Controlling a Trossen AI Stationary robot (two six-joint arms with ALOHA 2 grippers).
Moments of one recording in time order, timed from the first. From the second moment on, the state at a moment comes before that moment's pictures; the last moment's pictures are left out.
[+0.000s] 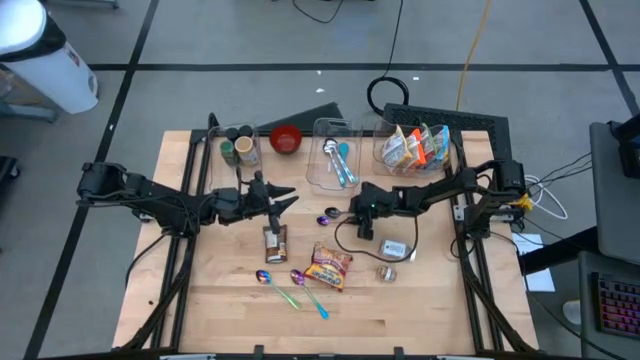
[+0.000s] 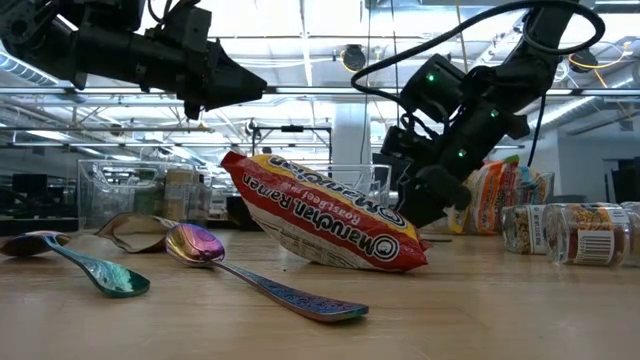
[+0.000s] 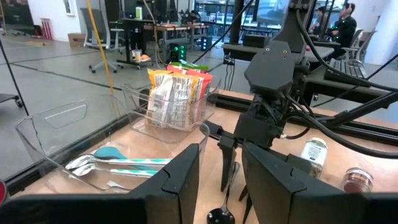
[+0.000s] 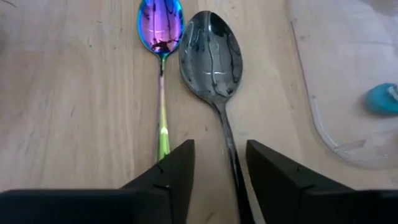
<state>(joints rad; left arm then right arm) -0.05 1.25 0.37 0.83 -0.38 -0.11 -0.14 1.70 0.64 0.24 0.04 -0.06</state>
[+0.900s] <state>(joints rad) -0.05 1.25 0.37 0.83 -0.38 -0.14 -0.14 1.71 0.64 0.32 -0.06 0.08</state>
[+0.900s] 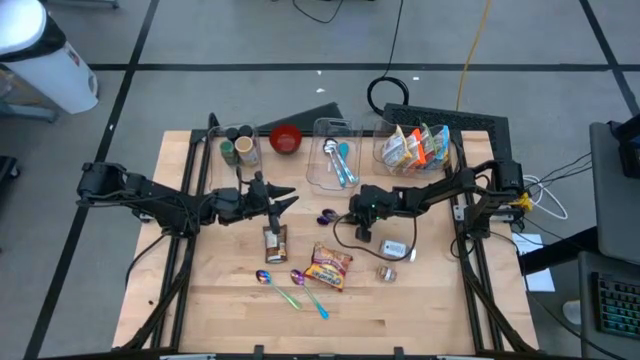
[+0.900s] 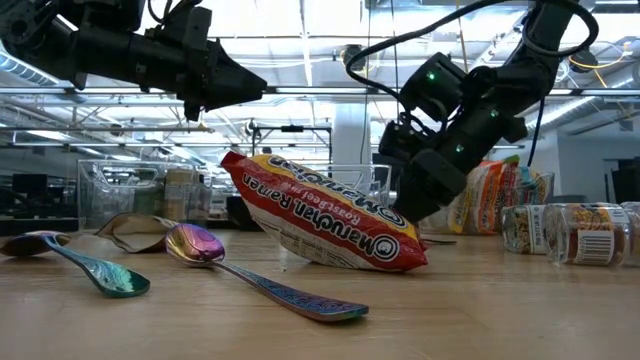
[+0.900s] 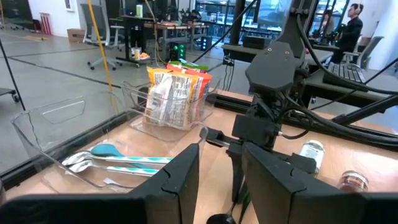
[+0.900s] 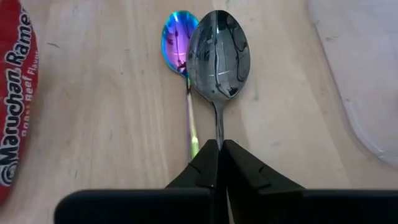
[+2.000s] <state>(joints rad) -0.05 1.25 0.37 0.75 -0.35 -0.11 0.06 1.60 1.02 0.18 0.29 0.10</state>
